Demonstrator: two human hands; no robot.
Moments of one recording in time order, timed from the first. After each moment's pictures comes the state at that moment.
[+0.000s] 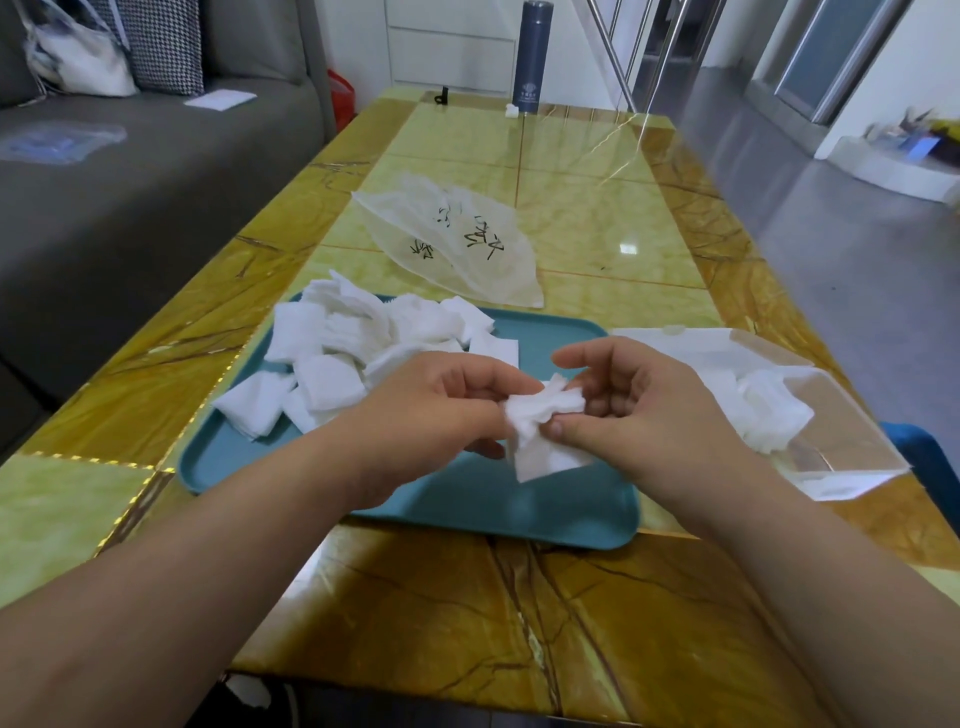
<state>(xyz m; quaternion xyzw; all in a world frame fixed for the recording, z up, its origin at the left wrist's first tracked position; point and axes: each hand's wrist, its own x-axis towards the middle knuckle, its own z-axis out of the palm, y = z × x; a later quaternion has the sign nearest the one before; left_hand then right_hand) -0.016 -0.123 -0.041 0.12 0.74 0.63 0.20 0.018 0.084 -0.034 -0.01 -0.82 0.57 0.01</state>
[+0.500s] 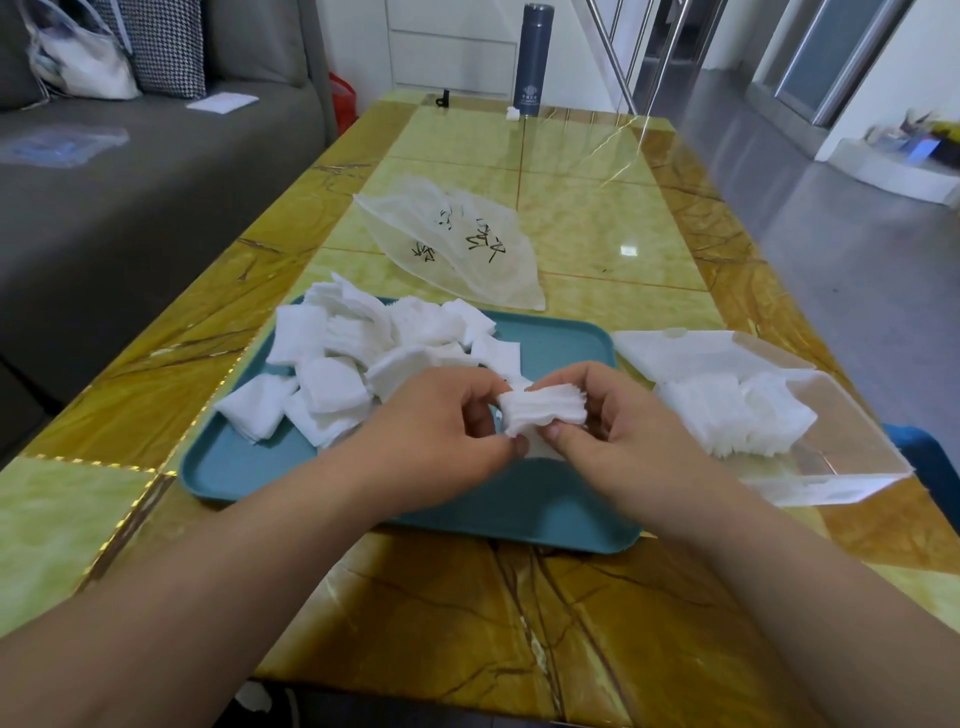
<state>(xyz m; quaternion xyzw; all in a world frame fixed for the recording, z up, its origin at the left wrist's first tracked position) -0.016 -0.123 -0.053 0.17 0.88 0.44 0.10 0.016 0.076 -0.053 0.03 -0.85 0.52 -0.03</state>
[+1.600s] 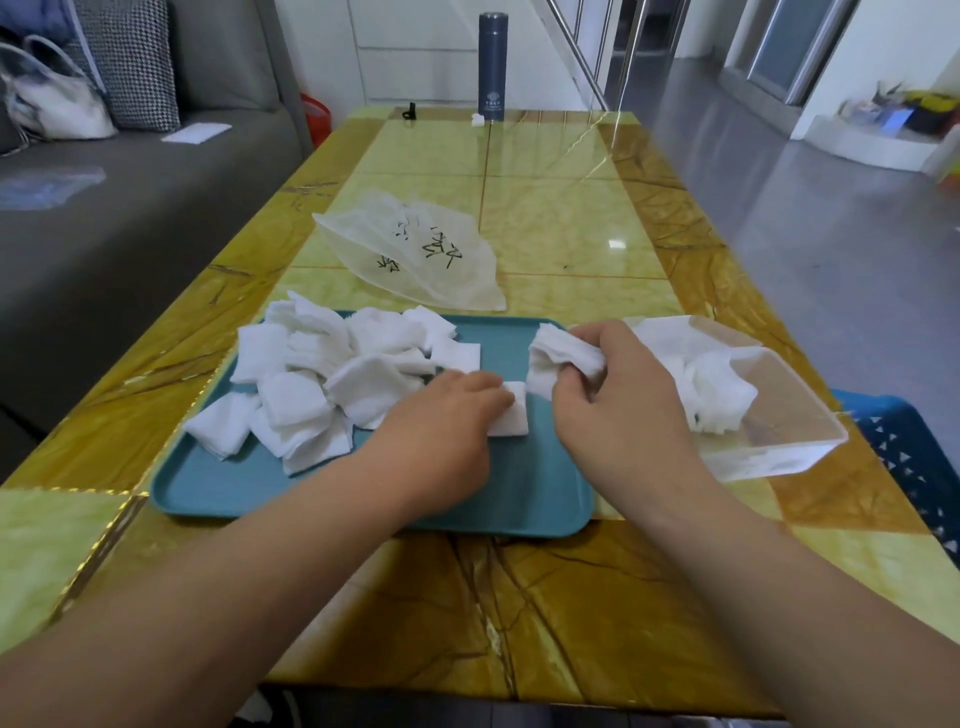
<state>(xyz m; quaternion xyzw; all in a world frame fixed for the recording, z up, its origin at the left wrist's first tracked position) -0.025 -0.080 -0.068 0.29 0.95 0.12 0.02 0.024 0.089 -0.037 -0.06 -0.87 0.46 0.17</state>
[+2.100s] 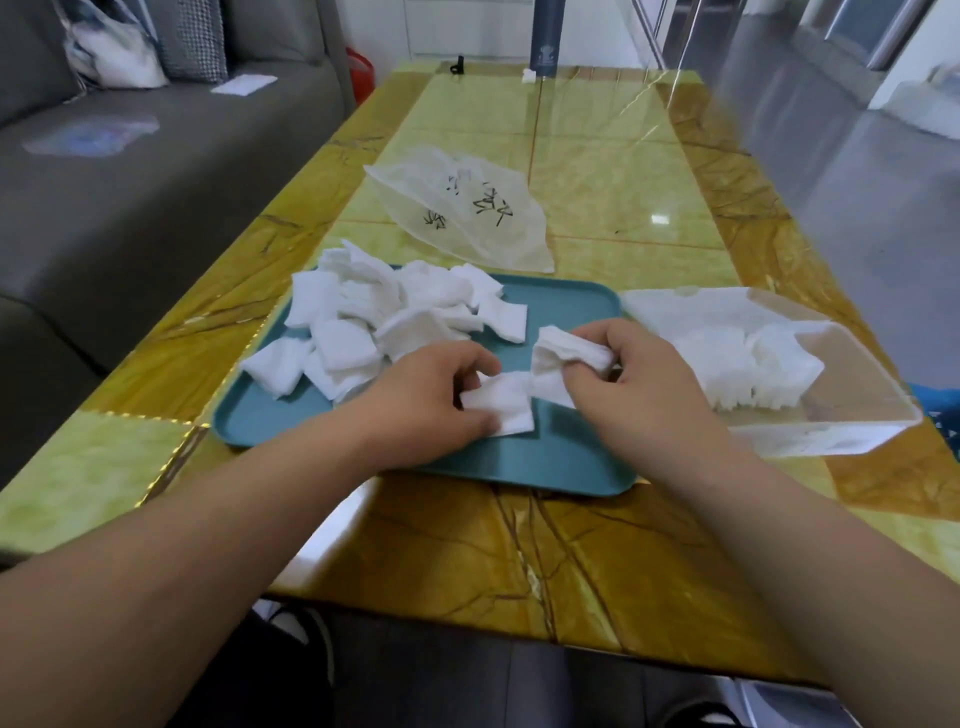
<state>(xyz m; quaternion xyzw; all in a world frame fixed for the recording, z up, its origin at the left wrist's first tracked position) -0.009 -0.129 -0.063 0.13 0.93 0.33 0.10 0.025 0.079 -0.050 -0.03 -0.88 0.47 0.04</state>
